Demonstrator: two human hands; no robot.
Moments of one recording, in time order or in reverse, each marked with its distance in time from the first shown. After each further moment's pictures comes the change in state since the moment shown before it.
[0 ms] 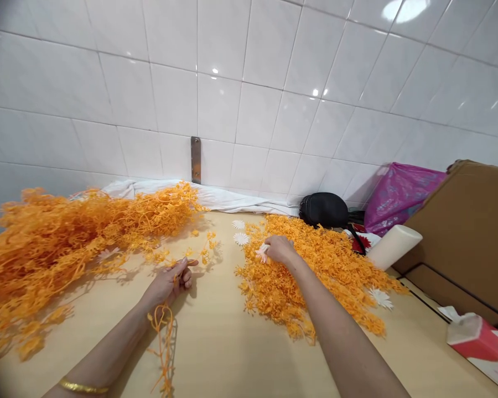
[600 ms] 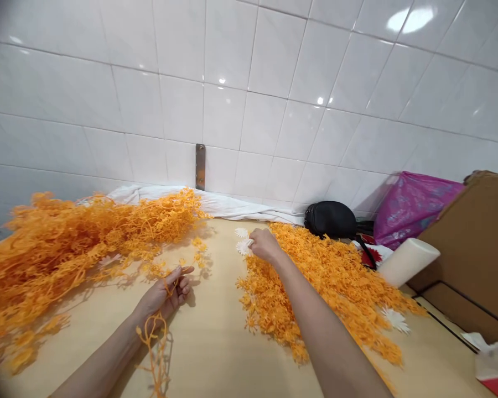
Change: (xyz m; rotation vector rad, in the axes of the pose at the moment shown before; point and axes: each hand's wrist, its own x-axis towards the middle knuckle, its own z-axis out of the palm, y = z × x) left_hand -0.002 0.006 -0.001 -0.203 0.081 -0.072; right_hand 0.030 -0.039 -0.008 -0.053 0.096 -0.234
